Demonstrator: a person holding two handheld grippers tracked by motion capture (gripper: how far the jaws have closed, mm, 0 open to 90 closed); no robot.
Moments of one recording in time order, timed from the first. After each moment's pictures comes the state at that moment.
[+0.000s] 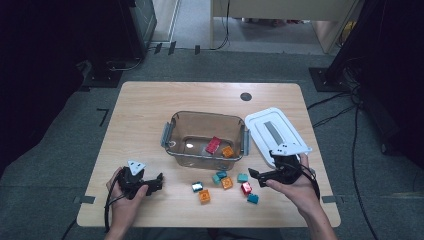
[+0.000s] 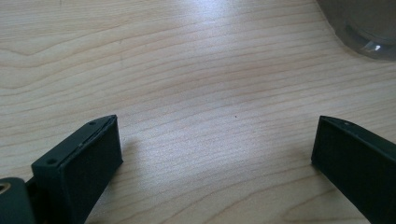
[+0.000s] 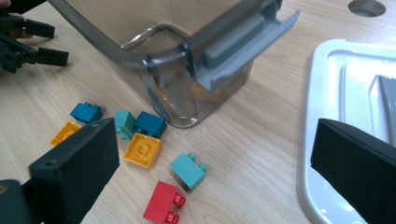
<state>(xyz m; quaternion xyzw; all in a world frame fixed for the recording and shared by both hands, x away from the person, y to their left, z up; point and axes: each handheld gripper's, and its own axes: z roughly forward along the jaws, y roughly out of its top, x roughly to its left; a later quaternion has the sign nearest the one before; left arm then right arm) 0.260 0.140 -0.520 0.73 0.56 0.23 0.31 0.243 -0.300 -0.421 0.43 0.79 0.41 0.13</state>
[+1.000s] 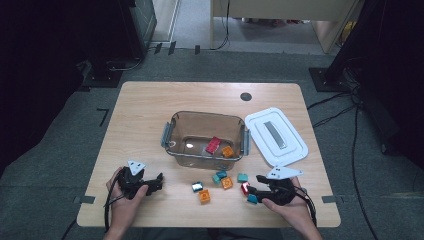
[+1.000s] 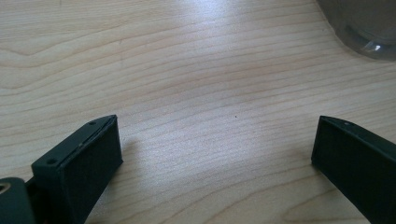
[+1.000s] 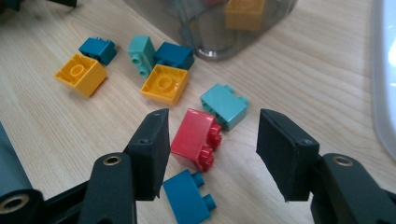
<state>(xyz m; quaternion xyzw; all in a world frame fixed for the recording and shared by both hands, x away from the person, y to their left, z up) 0.260 0.140 -0.520 0.73 0.56 0.23 0.31 0.211 -0.292 -0.481 0.42 0.81 0.40 0.10</state>
